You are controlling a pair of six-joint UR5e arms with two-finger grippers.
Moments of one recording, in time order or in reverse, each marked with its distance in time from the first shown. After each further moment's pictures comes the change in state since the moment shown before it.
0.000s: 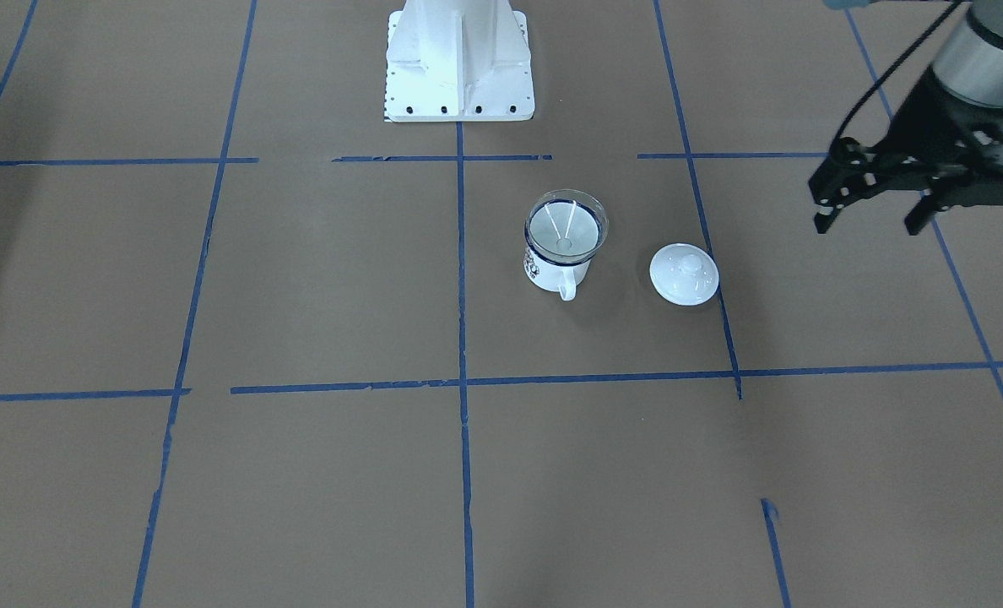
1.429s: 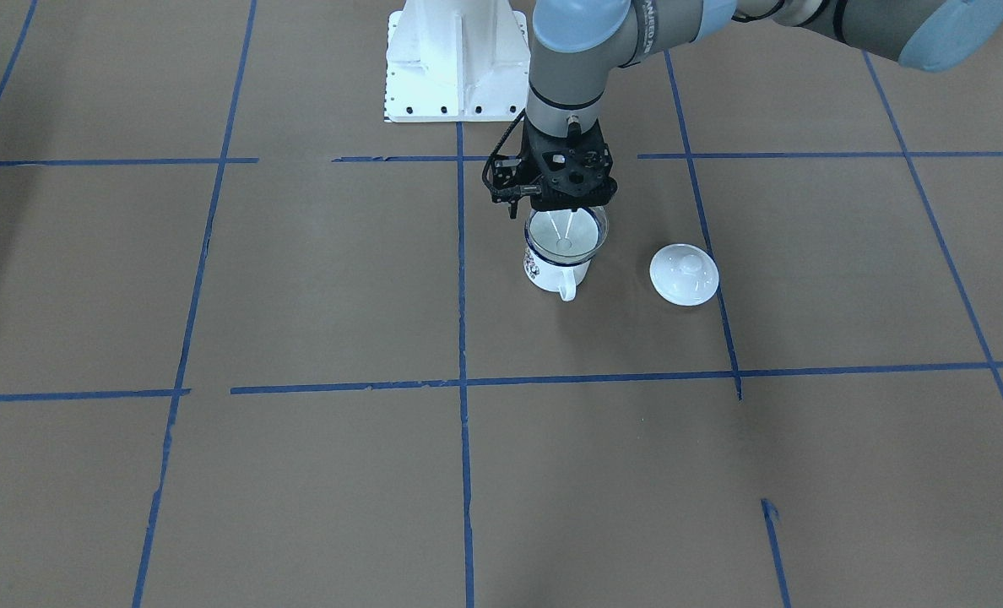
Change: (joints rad) left arm 0.436 -0.212 0.243 -0.143 0.181 -0.502; right arm 0.000 0.000 0.000 0.000 0.000 0.000
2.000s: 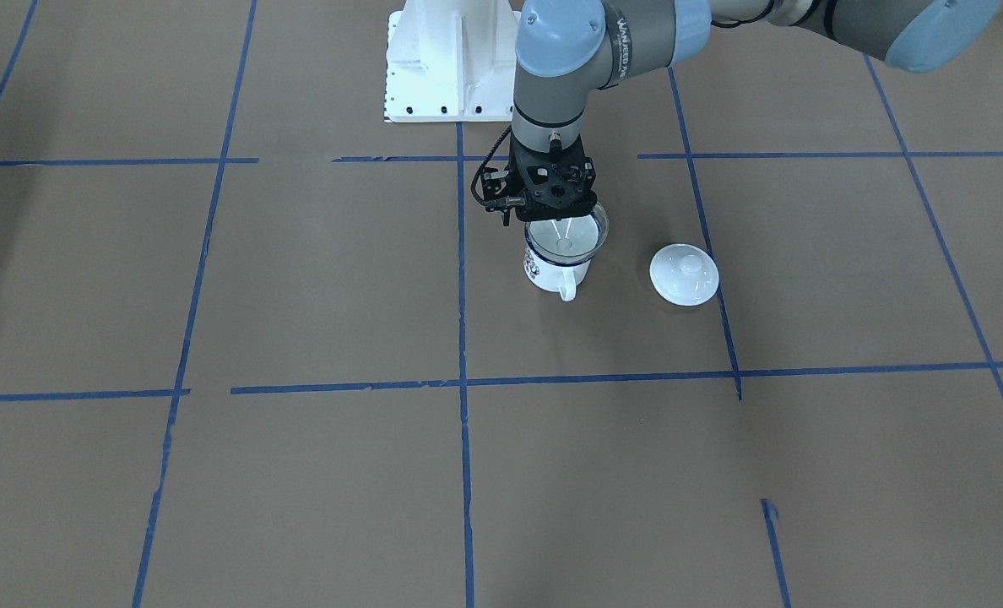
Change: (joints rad) left arm 0.022 0.016 0.022 -0.031 0.013 -0.008; right arm 0.000 0.000 0.000 0.000 0.000 0.000
